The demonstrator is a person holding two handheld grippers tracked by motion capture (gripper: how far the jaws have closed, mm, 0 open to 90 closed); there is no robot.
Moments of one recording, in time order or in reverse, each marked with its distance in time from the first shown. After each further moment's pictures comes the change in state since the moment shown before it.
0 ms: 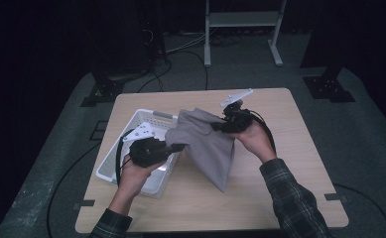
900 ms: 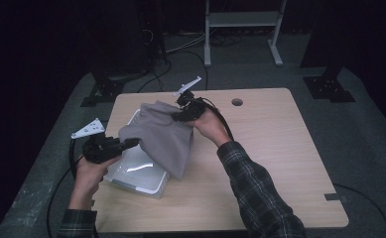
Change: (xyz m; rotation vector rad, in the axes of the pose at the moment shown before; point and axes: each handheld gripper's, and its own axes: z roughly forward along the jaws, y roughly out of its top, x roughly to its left) left arm 0.073 -0.030 -0.091 0.021 0.148 -0.093; right arm 0.041 0.086 0.091 0.017 0.055 -0.055
